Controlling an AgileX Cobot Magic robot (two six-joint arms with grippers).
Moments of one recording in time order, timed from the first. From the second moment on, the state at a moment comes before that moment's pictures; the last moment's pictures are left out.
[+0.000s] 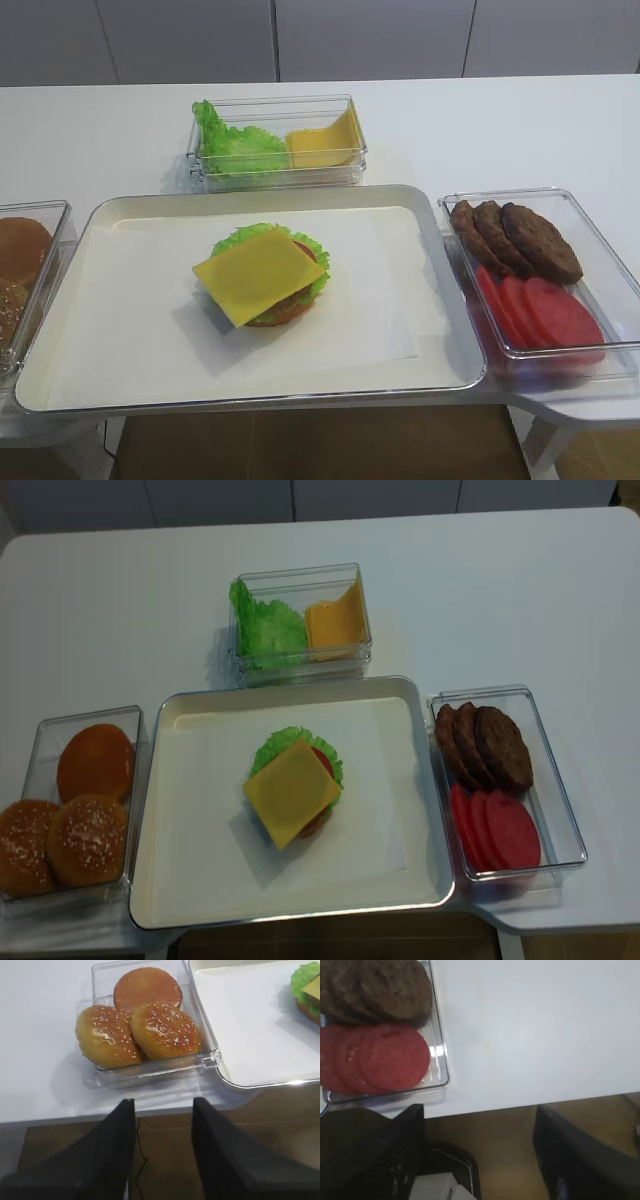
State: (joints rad) left arm -0.01 -0.02 -0.49 0.03 1.18 0.00; right arm 0.00 0.77 -0.91 0.02 1.24 0.06
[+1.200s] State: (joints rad) left arm -0.01 -0.02 -0.49 0.03 1.18 0.00; right arm -0.01 -0.03 -0.88 0.10 1.29 0.05
